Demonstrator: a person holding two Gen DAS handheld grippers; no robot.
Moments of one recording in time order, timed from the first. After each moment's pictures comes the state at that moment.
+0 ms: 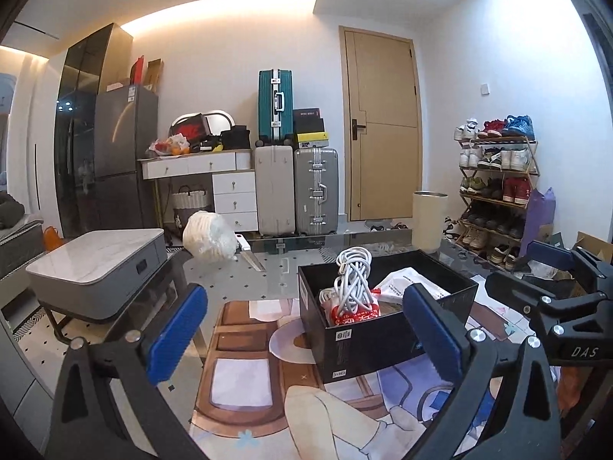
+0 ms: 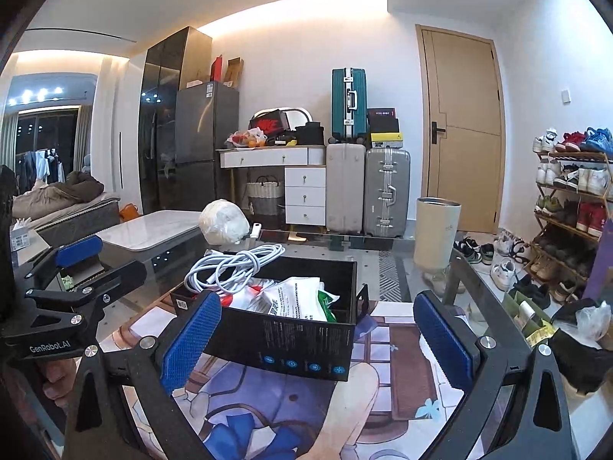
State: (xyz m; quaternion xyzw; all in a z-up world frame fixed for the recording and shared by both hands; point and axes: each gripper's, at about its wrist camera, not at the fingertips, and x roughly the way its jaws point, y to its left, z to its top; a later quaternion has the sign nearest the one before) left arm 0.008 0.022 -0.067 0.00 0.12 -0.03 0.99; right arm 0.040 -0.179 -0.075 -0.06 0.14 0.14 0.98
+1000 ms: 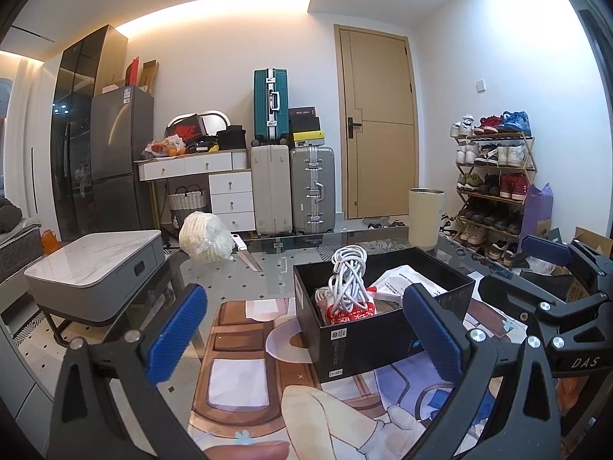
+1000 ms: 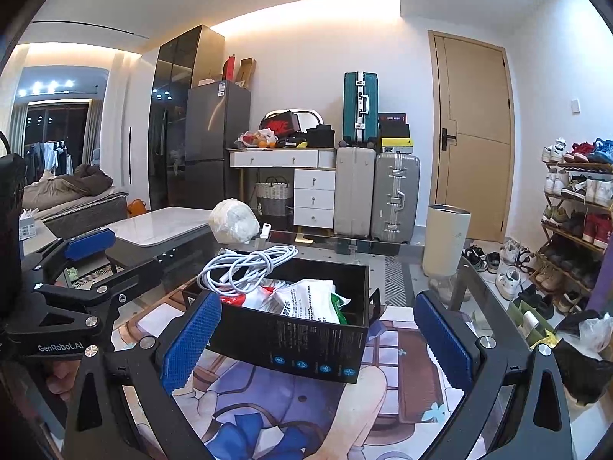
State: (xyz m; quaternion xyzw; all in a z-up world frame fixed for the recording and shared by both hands) left arm 0.009 0.017 -0.065 0.01 0.12 -0.04 0.99; right arm 0.042 -0.178 -0.079 -0.07 0.13 0.16 0.98
